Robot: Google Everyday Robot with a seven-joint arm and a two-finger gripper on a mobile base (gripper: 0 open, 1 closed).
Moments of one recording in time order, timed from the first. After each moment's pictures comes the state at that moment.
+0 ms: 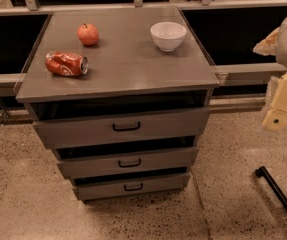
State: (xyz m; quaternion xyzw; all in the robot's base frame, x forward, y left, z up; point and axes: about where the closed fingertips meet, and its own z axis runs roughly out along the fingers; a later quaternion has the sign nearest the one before) arm 0.438 -0.216 0.978 -0.60 0.78 -0.04 0.16
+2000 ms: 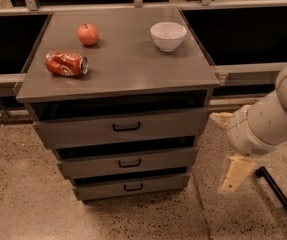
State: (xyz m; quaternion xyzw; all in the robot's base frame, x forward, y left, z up) arm 0.433 -0.188 0.794 -0.67 0.72 0.01 0.20
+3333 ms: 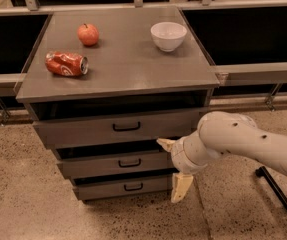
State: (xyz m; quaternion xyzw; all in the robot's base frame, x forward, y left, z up) arm 0.477 -0.077 0.641 -0.76 0.60 0.06 0.24
